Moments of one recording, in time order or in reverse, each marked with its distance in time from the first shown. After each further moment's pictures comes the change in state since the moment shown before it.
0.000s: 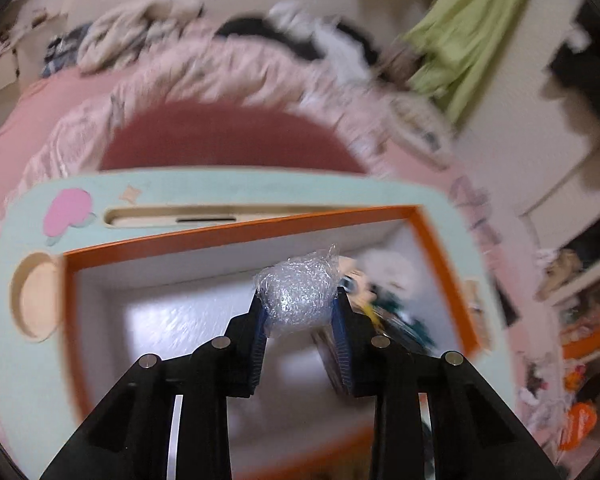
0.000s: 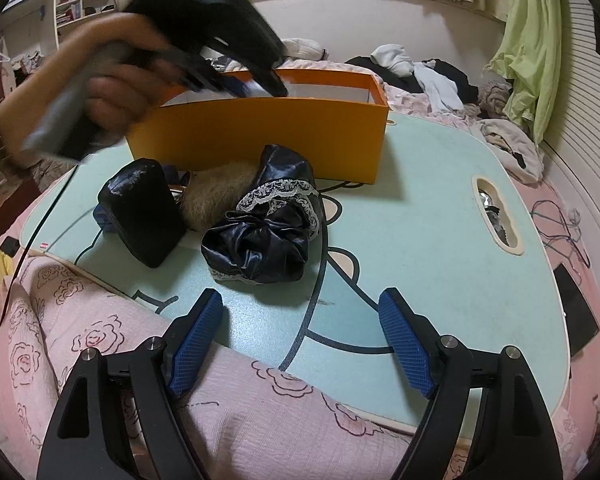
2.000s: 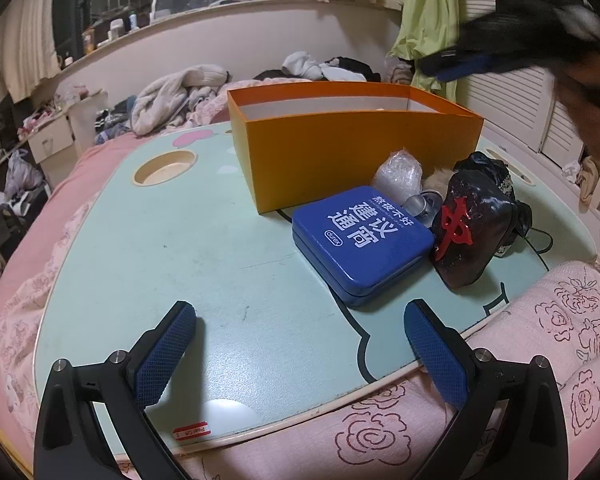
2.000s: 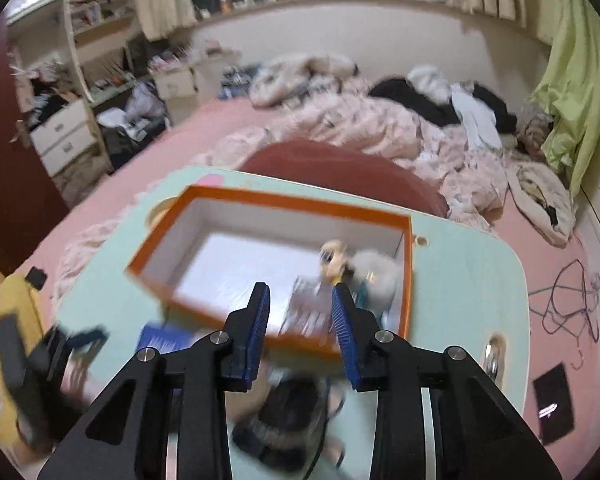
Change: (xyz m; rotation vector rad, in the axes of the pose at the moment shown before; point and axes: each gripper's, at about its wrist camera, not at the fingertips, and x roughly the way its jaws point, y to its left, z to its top) left arm -0.056 0.041 -0.194 0.217 -0.218 0.246; right arm 0.006 -0.025 0.179 -0.030 0.103 0.102
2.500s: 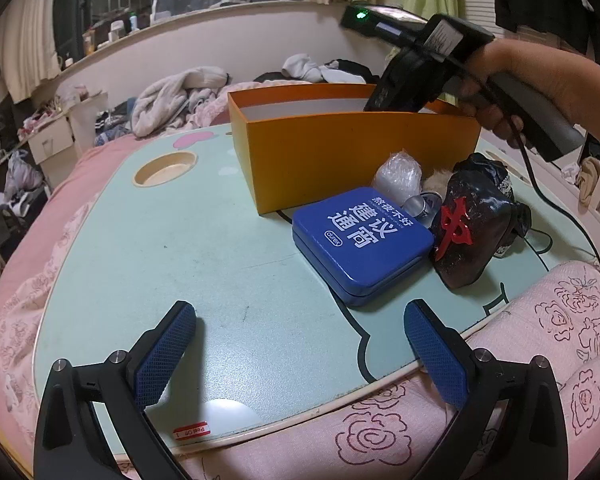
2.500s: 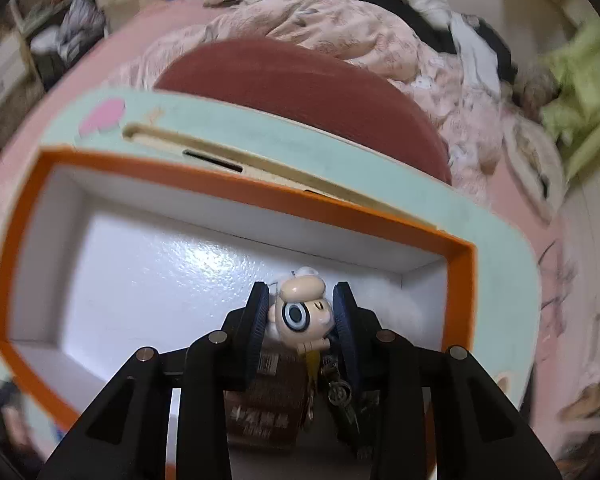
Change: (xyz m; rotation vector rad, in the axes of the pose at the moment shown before) left arm 0.001 0.001 0.001 0.000 -0.003 0.002; right arm 0.113 0.021 0.021 -0.115 0.334 -0.238
